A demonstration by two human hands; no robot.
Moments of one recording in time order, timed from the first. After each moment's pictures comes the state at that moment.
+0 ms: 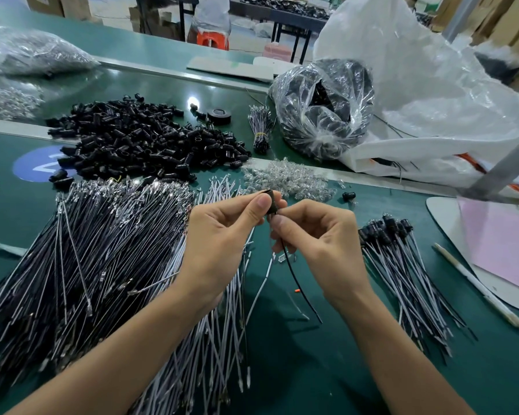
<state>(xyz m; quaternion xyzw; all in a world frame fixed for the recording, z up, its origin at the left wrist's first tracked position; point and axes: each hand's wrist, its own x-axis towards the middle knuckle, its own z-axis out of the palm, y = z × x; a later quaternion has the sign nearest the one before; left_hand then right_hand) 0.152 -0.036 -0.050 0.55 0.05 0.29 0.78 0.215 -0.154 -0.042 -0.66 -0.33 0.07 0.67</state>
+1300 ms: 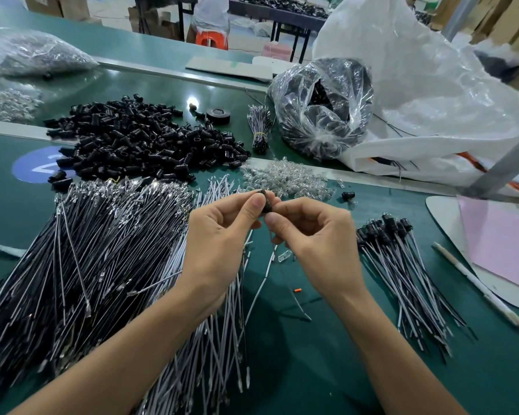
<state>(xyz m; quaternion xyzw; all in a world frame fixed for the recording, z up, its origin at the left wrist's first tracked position) 0.155 -0.037 -0.053 0.55 0.10 0.29 0.78 0.213 -0.150 -0.040 -0.72 -0.30 0.02 0.62</state>
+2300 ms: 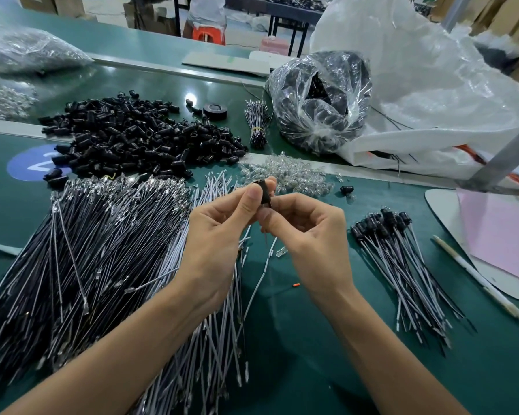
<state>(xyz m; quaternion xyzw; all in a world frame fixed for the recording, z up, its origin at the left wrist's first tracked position) 0.155 -0.038 -0.052 0.47 0.06 0.25 0.85 0.206 -0.142 -0.044 -0.66 -0.28 0.04 0.69</state>
